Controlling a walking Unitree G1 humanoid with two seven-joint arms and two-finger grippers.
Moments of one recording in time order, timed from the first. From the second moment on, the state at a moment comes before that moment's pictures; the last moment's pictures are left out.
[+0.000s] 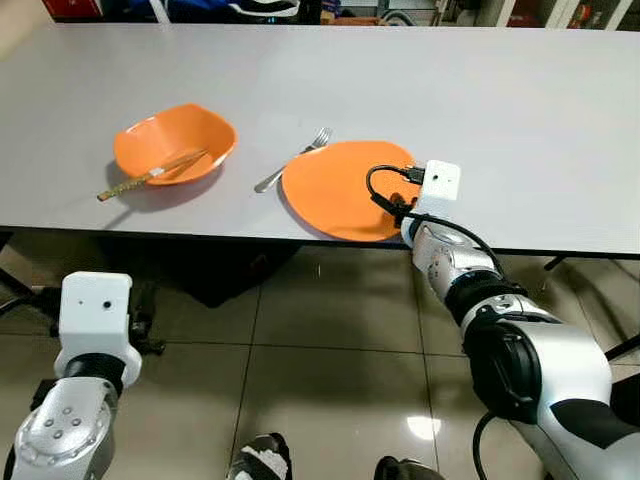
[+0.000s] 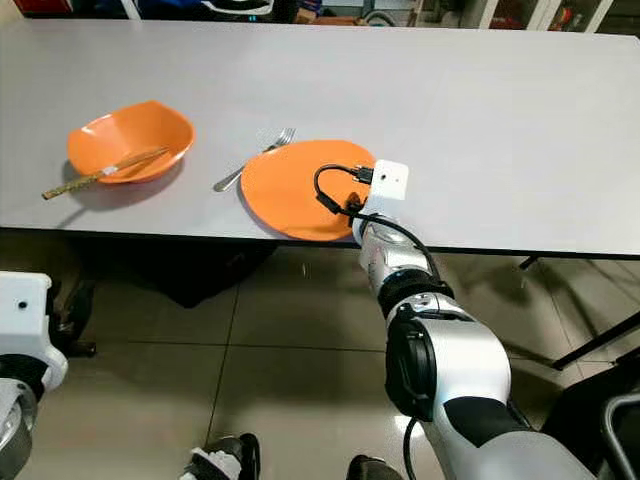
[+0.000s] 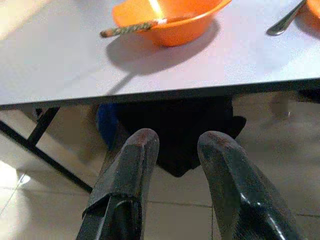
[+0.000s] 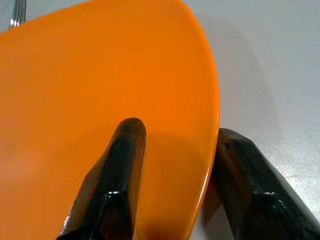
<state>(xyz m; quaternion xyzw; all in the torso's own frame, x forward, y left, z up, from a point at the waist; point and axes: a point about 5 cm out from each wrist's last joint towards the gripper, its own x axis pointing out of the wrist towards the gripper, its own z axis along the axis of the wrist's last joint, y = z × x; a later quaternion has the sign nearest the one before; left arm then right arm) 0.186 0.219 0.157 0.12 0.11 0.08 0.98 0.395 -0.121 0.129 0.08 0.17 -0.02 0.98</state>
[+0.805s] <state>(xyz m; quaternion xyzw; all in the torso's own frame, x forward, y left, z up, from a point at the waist) 0.186 0.217 0.157 0.12 0.11 0.09 0.98 0.400 -0.122 0.147 -0.06 0.09 -0.04 0.99</state>
